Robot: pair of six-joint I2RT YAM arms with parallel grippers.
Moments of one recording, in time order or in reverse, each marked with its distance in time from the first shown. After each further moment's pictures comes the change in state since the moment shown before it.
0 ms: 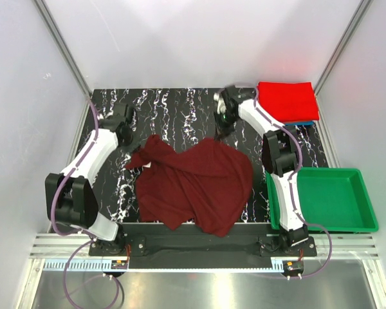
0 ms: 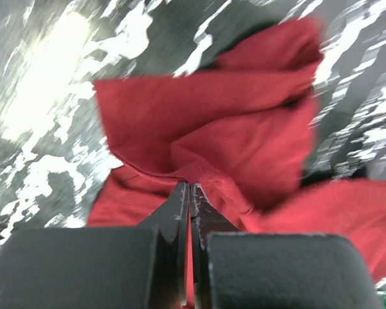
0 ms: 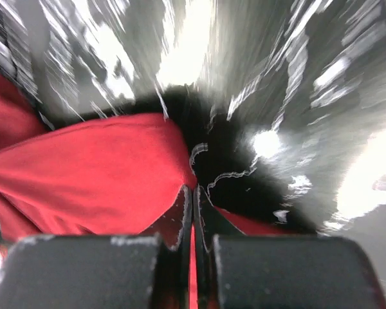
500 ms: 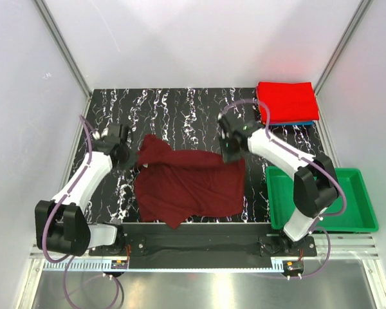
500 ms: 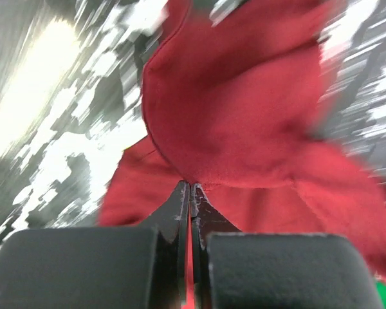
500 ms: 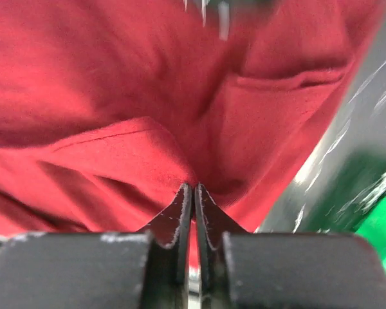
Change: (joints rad) left arm 0.006 -0.215 -0.215 0.061 0.021 0.013; right arm 0.192 -0.627 -0.611 0.124 0.401 0.181
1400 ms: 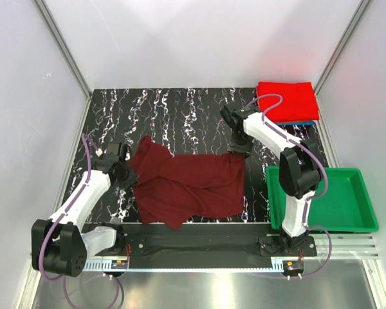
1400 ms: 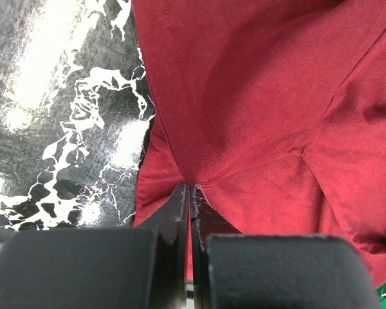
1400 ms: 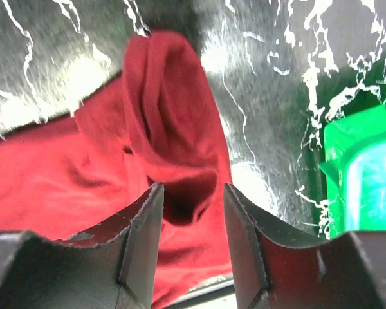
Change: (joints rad) left arm 0.000 -0.174 -0.265 -0.004 0.085 0.060; right arm -0.077 0.202 0.192 -0.306 0.257 0.451
